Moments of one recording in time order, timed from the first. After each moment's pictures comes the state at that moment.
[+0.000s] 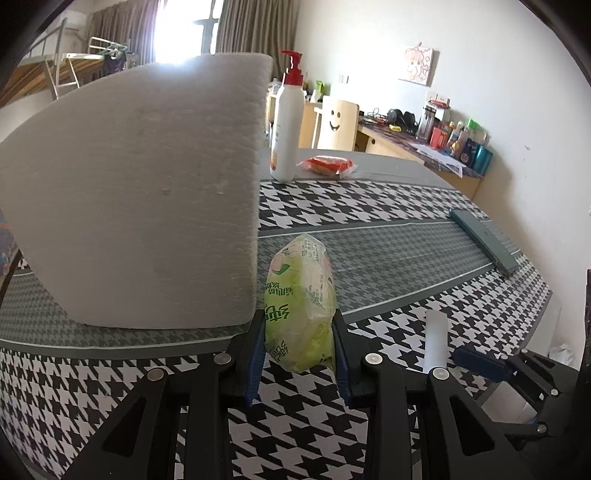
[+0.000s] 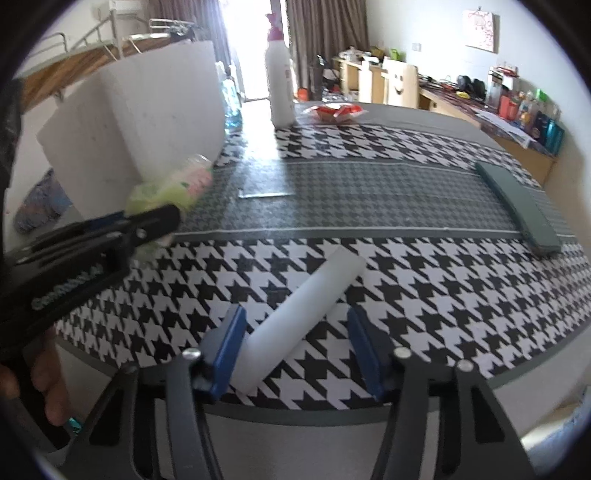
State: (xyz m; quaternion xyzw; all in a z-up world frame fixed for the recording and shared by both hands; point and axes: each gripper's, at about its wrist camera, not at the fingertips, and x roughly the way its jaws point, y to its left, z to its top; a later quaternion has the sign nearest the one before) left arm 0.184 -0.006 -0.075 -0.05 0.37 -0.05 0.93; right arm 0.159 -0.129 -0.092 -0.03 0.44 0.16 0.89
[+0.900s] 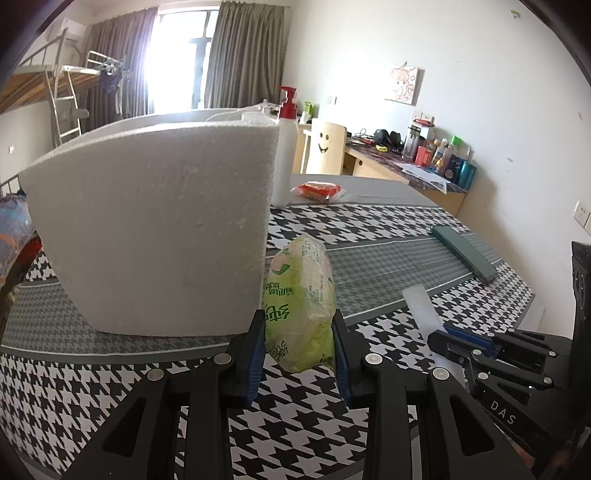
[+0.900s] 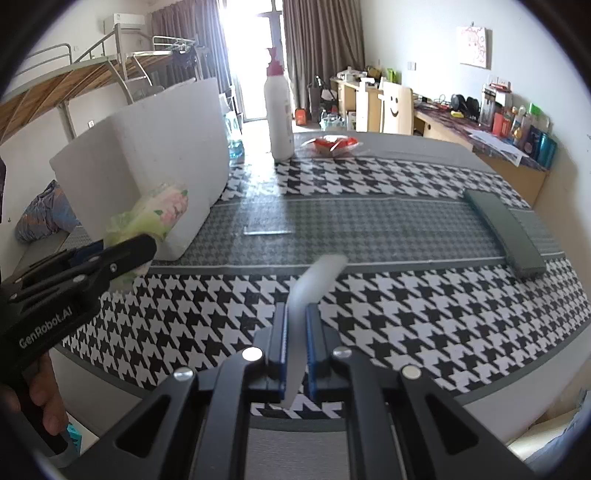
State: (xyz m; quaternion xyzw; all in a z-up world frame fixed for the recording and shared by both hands) left arm 0.154 0.006 -0.056 -0.05 0.33 -0.07 0.94; right arm 0.141 -0.128 -0.061 -0.02 0.39 0.16 0.91
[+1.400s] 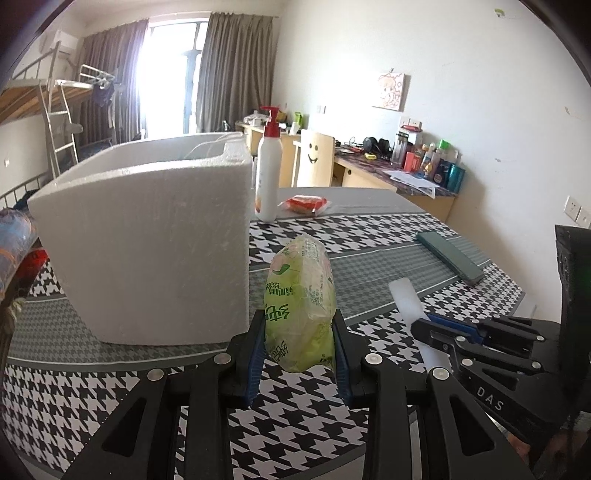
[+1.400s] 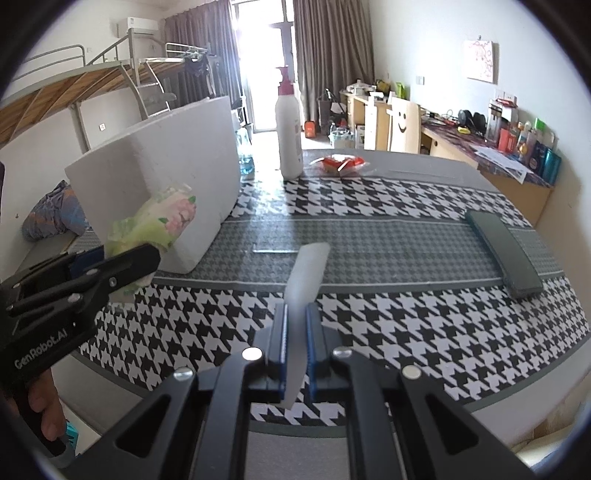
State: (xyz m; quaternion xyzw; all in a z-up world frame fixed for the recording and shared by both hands) left arm 0.137 0.003 -0.041 -0.03 0.31 -0.09 0.95; right arm 0.138 -0.128 -0.047 -0.03 0.37 0.18 0.91
